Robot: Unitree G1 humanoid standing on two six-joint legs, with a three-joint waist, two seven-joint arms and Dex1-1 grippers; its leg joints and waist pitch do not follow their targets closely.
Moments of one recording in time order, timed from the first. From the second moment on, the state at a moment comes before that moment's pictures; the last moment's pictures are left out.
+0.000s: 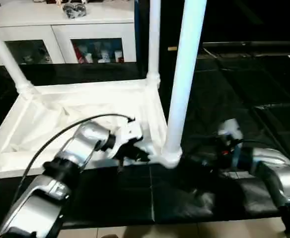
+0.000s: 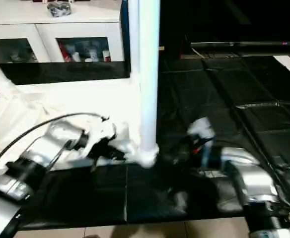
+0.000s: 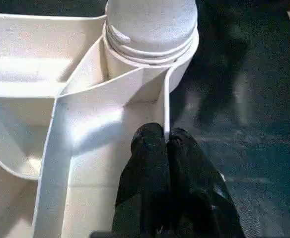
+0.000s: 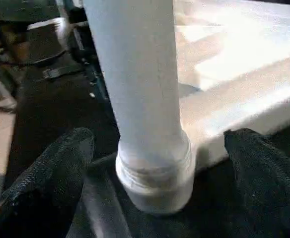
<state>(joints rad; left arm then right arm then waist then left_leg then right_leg) -0.66 0.38 -0.38 0.59 0.04 0.15 -1.37 -0.33 -0.49 0.08 0.24 0.34 0.32 1.21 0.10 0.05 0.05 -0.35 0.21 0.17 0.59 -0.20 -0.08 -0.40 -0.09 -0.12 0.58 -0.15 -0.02</state>
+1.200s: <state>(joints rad) -0.68 0.37 -0.42 0.60 0.05 0.08 -1.39 -0.51 -0.46 0.17 0.49 0.30 0.26 1.41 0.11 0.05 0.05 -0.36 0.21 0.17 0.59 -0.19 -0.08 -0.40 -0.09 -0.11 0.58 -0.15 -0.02</state>
